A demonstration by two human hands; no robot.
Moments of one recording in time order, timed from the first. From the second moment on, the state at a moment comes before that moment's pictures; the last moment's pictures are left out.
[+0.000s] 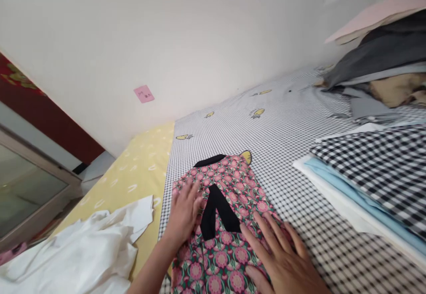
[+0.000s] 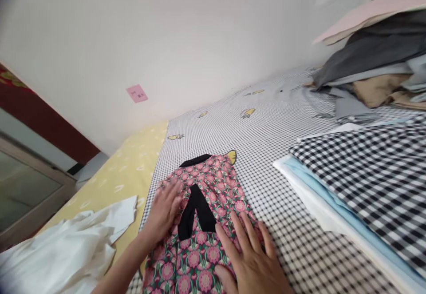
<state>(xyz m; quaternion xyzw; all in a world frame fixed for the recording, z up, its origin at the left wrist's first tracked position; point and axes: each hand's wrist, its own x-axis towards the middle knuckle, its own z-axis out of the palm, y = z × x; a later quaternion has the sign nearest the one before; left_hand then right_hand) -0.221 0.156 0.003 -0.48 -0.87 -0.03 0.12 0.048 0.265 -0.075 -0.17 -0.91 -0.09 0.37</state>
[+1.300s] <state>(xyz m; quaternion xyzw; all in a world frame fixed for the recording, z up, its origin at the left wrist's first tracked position) -0.155 0.281 -0.026 -0.53 -0.85 -0.02 0.02 0.053 0.263 -0.066 -0.20 -0.95 0.04 0.25</state>
